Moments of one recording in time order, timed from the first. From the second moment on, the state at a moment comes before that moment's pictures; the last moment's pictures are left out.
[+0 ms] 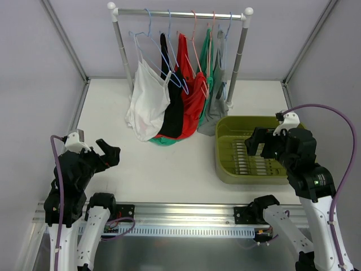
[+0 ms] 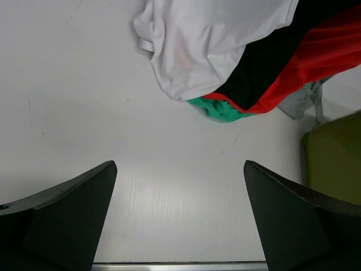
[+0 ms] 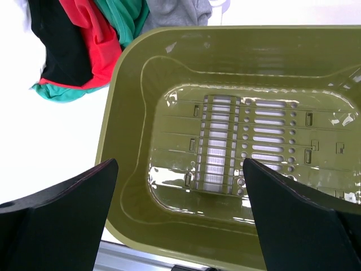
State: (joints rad) left arm -0.04 0.32 0.88 -0.94 0.05 -0.43; right arm 0.26 0.64 1.09 -0.94 0.02 0.20
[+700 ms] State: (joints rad) left arm -0.05 0.33 0.83 -0.89 0.02 -0.43; right arm 0.61 1.16 1.58 -0.64 -0.25 0.25
